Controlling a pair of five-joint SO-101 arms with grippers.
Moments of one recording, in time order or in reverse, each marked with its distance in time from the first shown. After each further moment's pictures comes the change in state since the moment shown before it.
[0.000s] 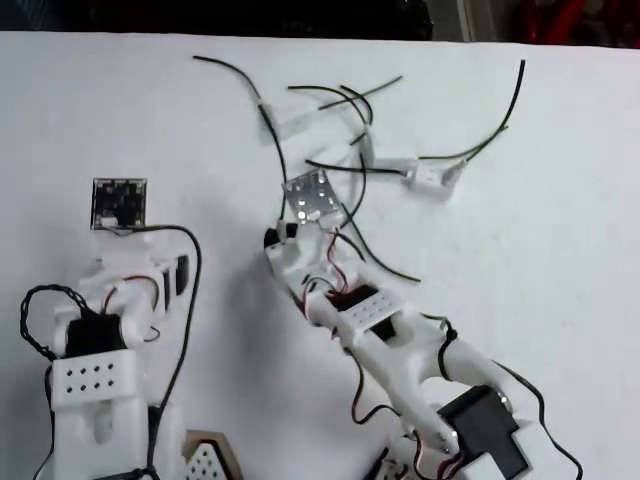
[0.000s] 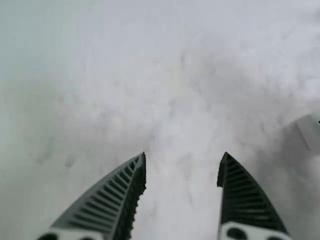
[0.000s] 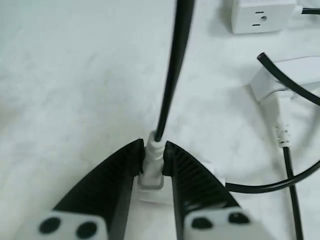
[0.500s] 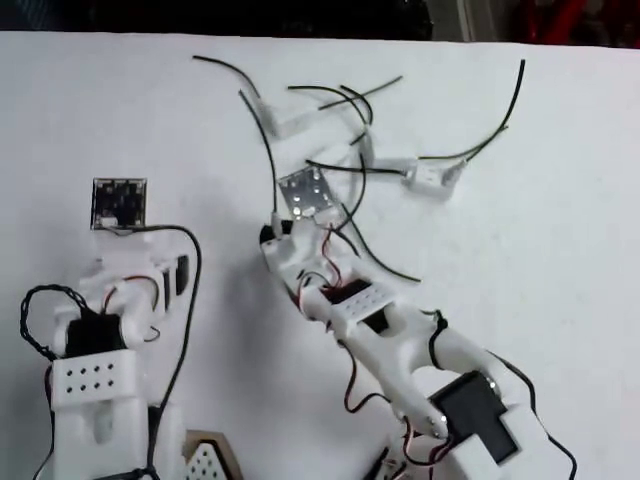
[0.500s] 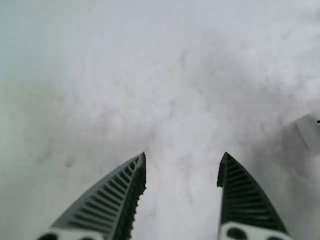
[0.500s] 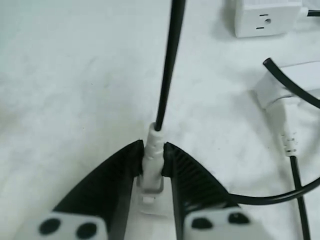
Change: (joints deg) left arm 0.0 0.0 0.0 0.0 0.0; right arm 0.0 5.5 -2.9 -1.0 0.0
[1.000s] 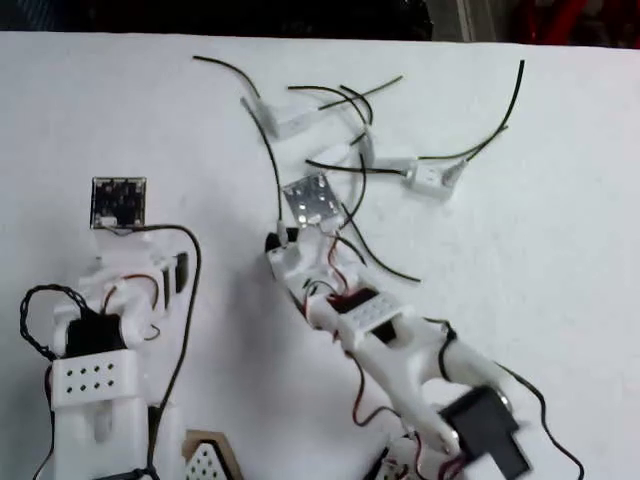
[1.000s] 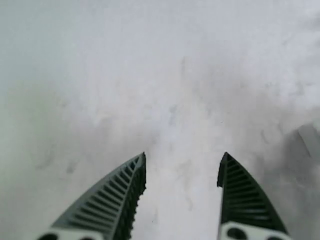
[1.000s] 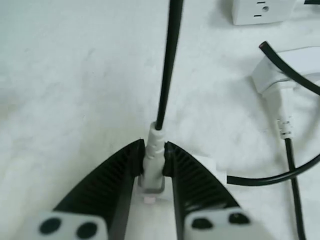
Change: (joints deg) left arm 0.0 0.0 0.0 -1.1 0.0; right arm -0.1 -7.4 5.7 0.4 0.0
